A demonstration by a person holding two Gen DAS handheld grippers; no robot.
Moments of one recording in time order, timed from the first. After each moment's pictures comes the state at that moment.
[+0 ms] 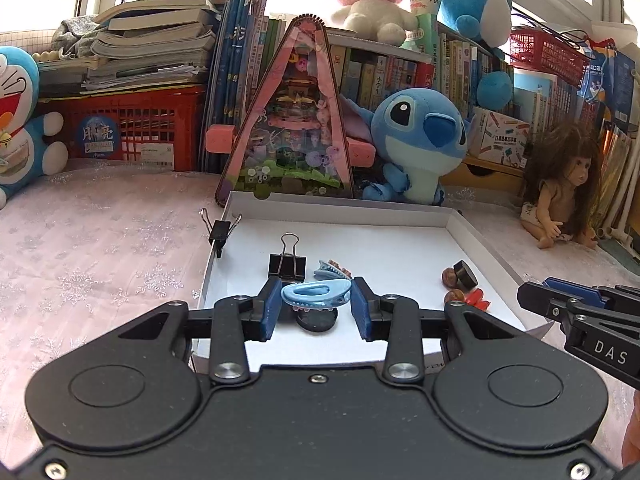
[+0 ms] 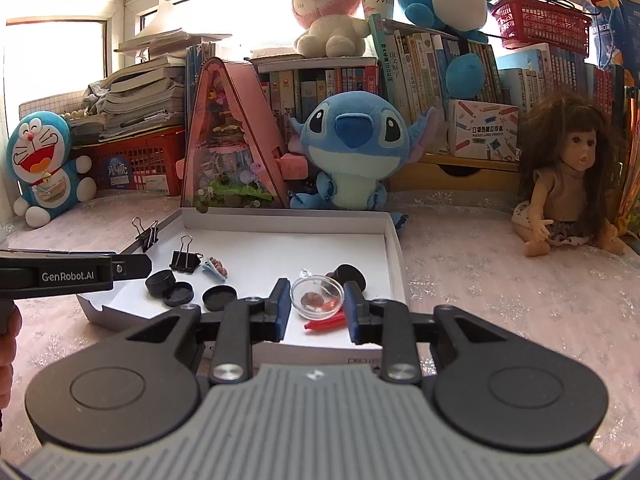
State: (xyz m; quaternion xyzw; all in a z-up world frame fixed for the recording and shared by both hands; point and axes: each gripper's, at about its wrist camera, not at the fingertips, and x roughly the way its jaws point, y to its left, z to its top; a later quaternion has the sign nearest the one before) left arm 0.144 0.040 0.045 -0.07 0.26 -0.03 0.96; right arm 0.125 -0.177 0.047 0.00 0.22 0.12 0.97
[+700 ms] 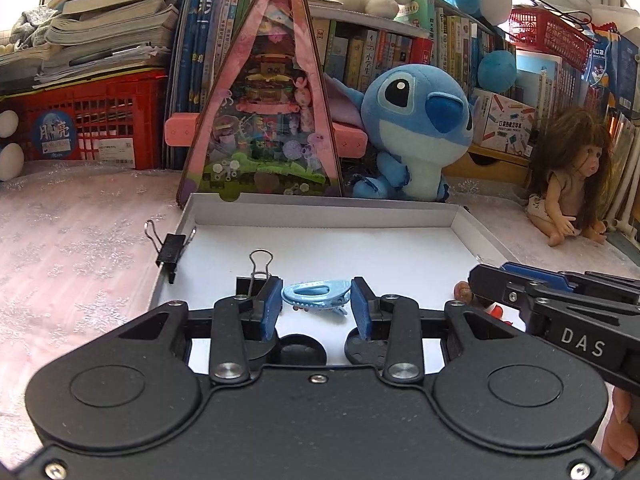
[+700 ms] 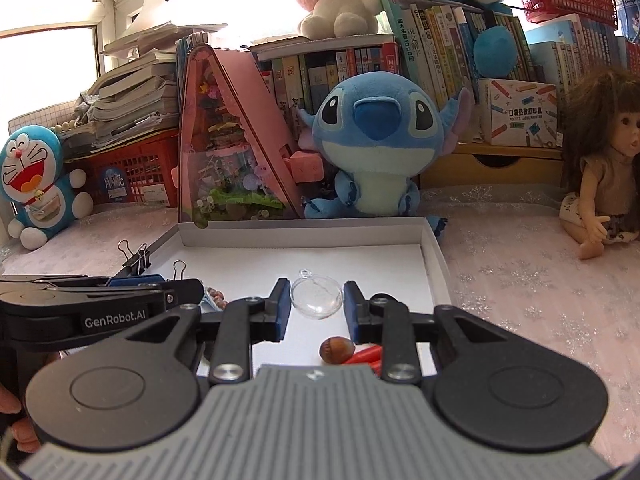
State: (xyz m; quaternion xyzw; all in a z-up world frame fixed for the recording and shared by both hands) left arm 0.211 0.022 0.020 -0.06 0.28 -0.06 0.96; right arm 0.190 -0.156 0.029 0.02 0.23 0.14 0.96
